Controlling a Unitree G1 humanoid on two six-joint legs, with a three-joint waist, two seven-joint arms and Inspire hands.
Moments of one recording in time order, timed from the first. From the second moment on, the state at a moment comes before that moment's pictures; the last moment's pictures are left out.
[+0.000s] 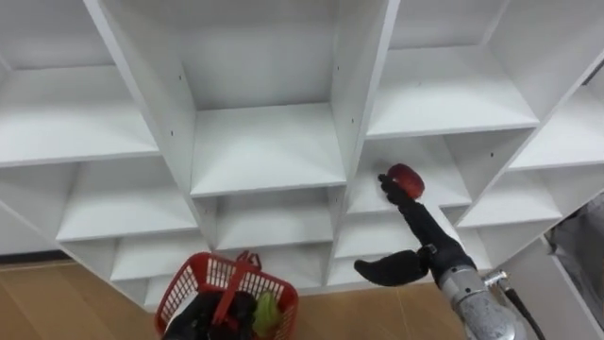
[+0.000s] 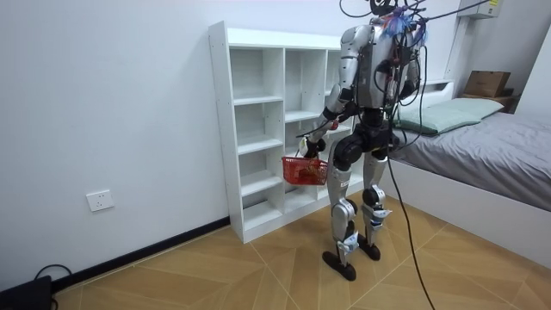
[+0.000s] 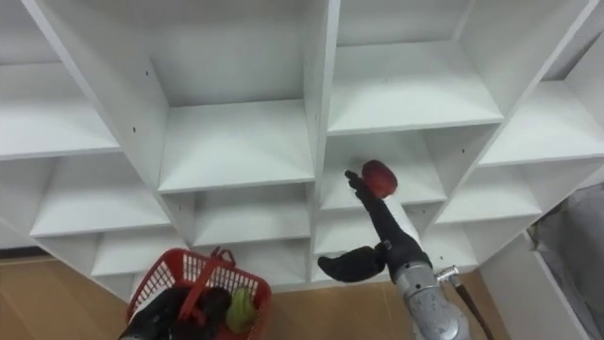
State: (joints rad) left arm 0.07 0.23 -0.20 0.88 -0.01 -0.21 -0.11; right arm 0.09 -0.30 0.20 0.37 -0.16 -0.23 -0.03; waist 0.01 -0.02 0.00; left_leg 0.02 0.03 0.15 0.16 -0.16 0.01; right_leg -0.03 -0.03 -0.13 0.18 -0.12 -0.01
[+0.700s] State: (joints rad) left arm 0.15 0.23 -0.14 0.70 -0.01 -0.20 -0.08; right arm 0.10 -0.30 0.17 0.35 -0.12 -0.23 -0.21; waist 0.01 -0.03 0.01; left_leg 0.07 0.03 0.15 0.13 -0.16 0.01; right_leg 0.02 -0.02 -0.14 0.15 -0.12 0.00
